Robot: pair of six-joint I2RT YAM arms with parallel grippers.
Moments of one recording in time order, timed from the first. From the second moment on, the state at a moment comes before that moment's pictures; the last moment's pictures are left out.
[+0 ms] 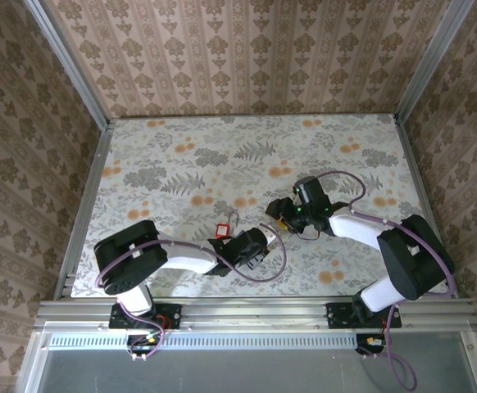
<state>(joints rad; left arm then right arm) -1.20 1.69 0.70 0.15 -0.29 -0.11 0.46 1.51 0.70 -0.05 -0.40 1.05</state>
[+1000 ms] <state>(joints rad) -1.26 1.61 0.64 0.16 -0.44 -0.14 0.53 1.62 0.69 0.09 -0.43 1.18</state>
